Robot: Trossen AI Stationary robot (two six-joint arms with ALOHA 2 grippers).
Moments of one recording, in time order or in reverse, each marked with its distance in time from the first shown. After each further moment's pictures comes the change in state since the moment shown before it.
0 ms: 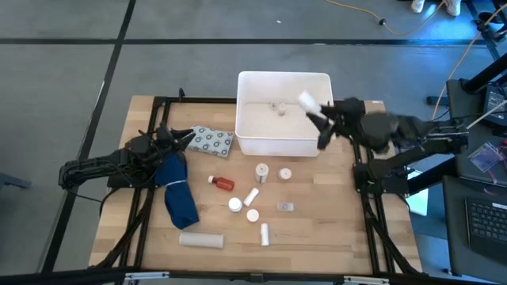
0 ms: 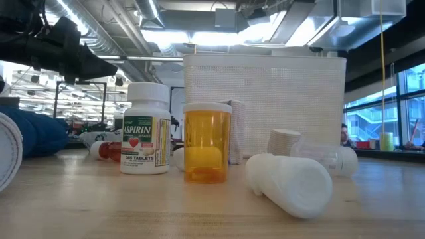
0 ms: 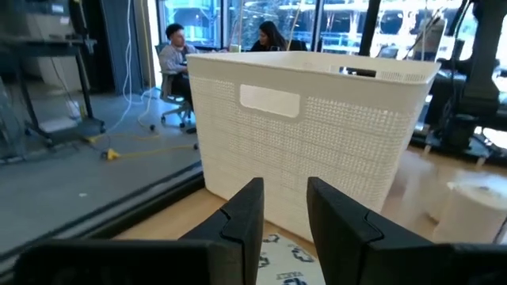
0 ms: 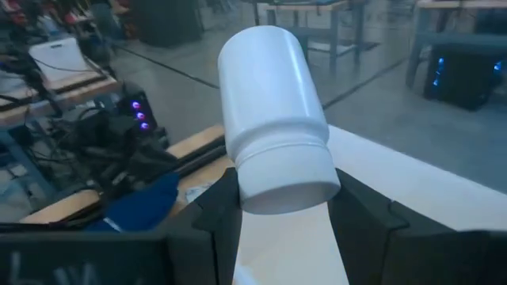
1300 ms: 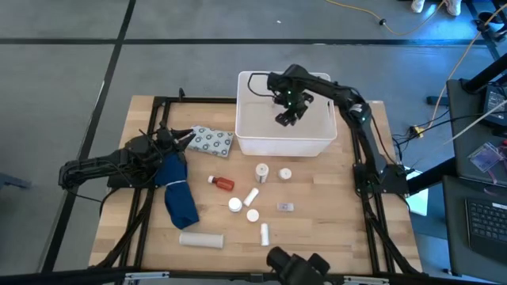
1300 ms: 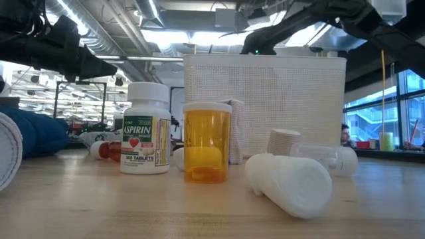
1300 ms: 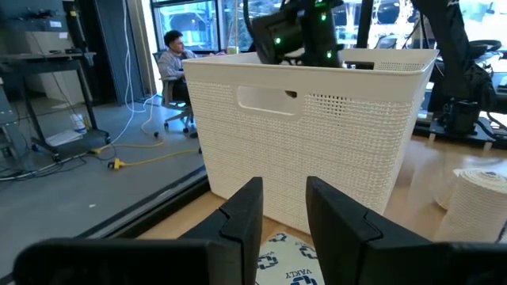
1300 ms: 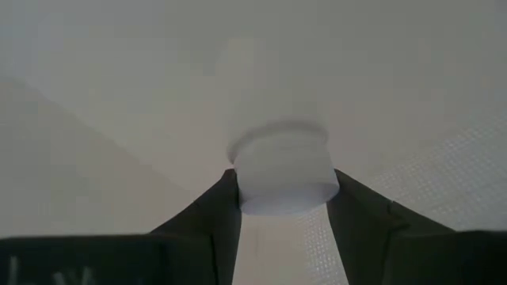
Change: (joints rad) left arm 0.000 0.000 0.000 0.000 0.004 0.067; right arm -0.820 1.167 0.654 -0.992 -0.849 -0.286
